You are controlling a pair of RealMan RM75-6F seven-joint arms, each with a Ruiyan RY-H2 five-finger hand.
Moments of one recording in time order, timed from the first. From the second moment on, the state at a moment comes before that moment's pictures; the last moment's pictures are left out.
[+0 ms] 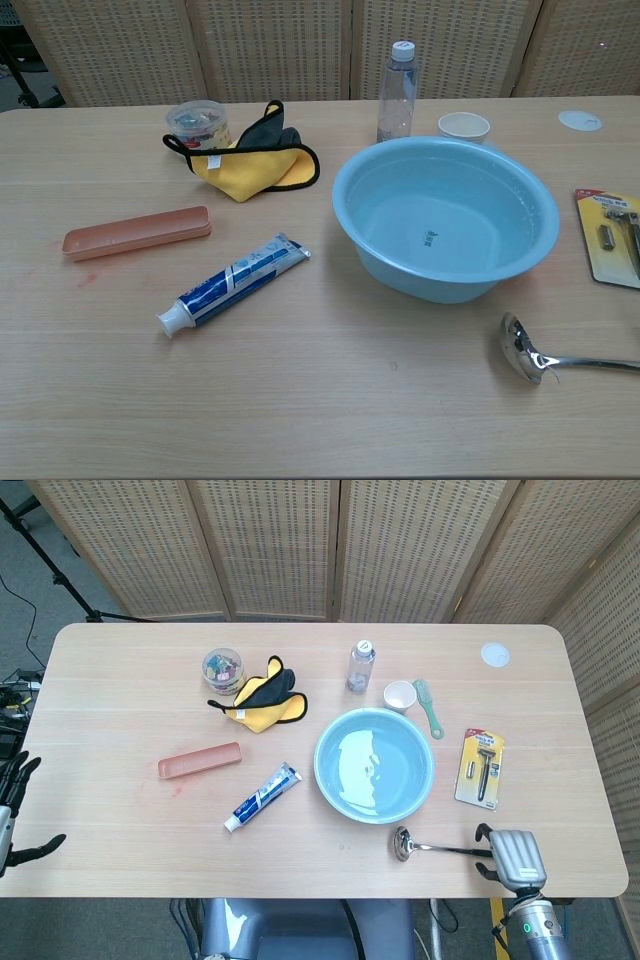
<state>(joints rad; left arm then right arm) -0.04 -1.00 -0.03 -1.77 1.52 1.51 -0.04 0.12 -1.44 0.00 -1.50 -1.38 1.27 -0.35</state>
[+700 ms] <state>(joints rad) -0.04 -1.00 -0.02 -1.77 1.52 1.52 -0.04 0.13 -1.54 -0.01 -1.38 -1.38 1.26 -0.40</state>
